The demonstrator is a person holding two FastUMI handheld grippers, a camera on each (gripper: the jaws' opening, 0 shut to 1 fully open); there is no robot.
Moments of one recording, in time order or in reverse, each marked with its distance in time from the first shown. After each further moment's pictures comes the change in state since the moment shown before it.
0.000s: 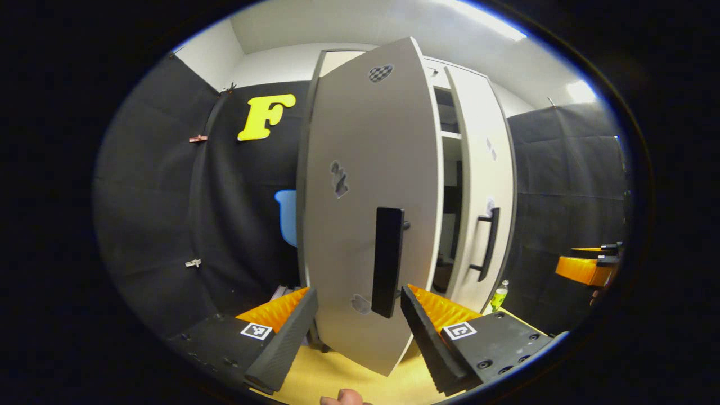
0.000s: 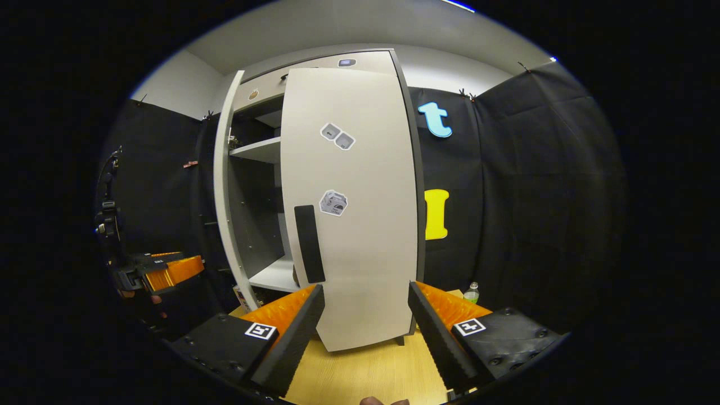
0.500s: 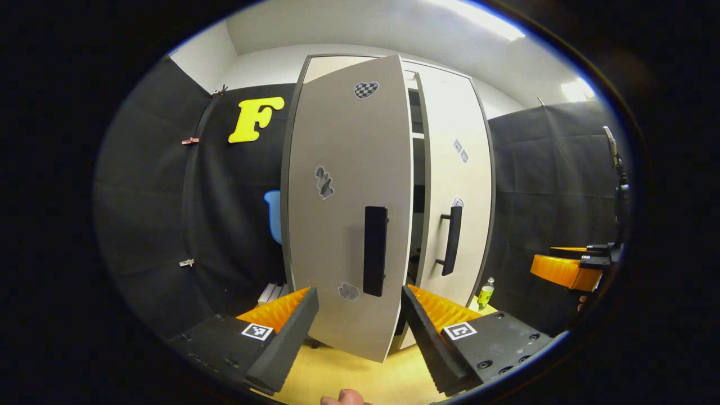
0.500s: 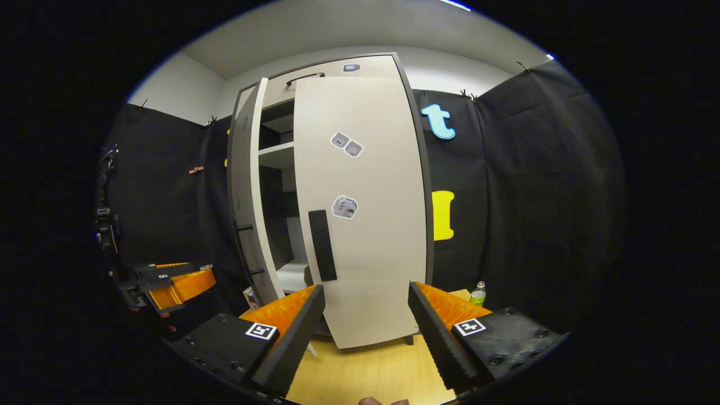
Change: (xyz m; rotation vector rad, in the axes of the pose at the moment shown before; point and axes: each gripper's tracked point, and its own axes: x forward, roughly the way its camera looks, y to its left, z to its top) left arm -0.030 -0.015 -0.007 -0.006 0.027 -0.020; right arm -0.015 0.017 0.006 0.026 -0.023 0.017
